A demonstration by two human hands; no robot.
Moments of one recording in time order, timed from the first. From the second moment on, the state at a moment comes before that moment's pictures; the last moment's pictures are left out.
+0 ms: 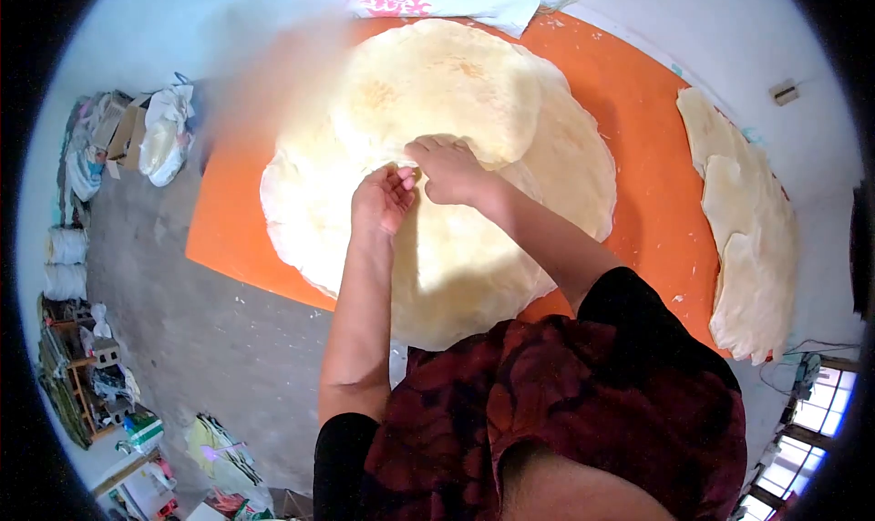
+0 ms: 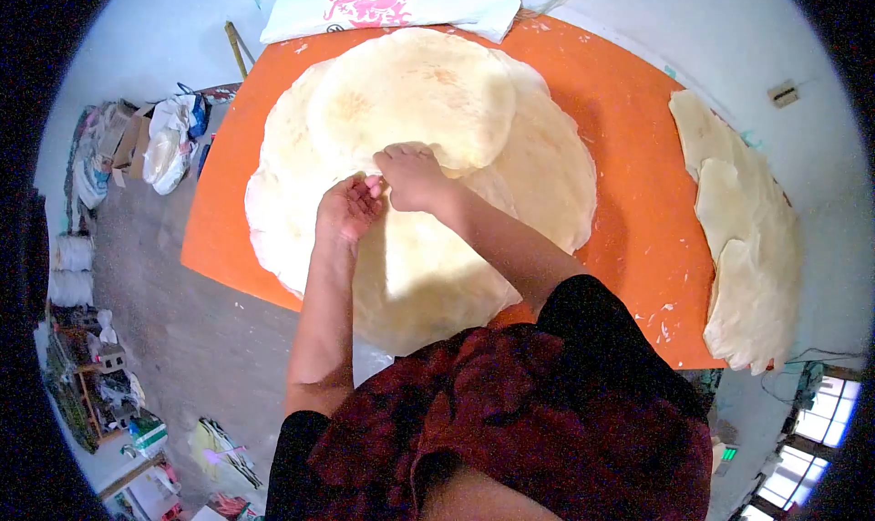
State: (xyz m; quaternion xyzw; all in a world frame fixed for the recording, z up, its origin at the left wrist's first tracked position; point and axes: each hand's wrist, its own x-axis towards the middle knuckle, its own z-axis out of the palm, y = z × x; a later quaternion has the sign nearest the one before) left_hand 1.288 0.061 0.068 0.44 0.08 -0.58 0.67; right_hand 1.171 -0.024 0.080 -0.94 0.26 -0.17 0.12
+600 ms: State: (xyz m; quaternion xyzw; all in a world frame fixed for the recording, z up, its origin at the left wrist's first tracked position) left_hand 1.312 0.079 0.064 0.44 0.15 -0.56 0.68; right_hand 1.184 -0.093 0.099 -0.83 0.26 0.04 0.48
